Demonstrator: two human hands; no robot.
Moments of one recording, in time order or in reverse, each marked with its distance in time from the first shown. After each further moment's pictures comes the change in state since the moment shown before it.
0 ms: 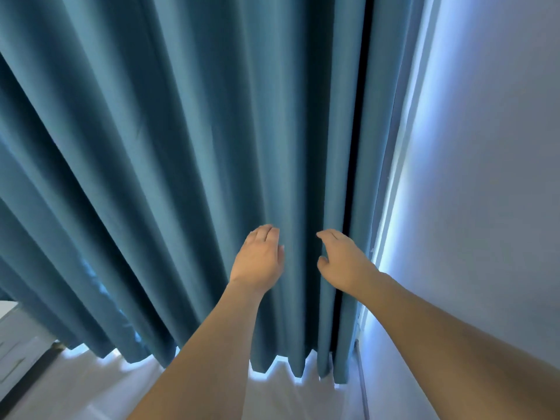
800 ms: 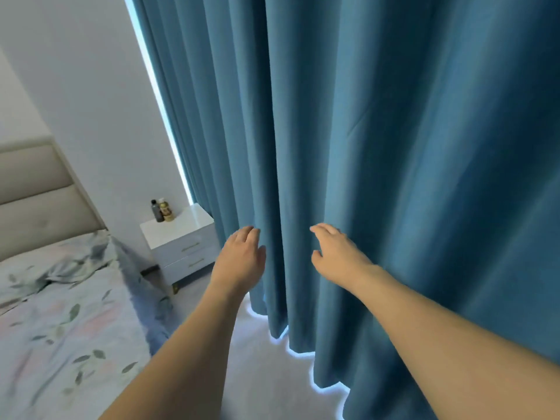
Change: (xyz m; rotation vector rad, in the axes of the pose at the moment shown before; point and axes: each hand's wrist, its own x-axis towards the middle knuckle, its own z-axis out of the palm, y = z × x) left_hand -0.013 -0.302 -0.080 0.228 0.220 -0.747; right_hand 0.248 -0.260 0.159 0.039 -0.352 -0.703
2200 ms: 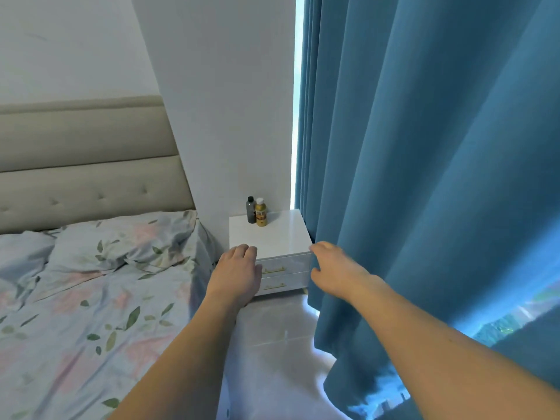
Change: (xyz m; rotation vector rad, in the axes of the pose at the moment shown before) left_hand 0.363 -0.473 0.072 0.197 -0.136 -0.529; right_hand 0.621 -0.212 0.231 -0.060 -0.473 -0.406
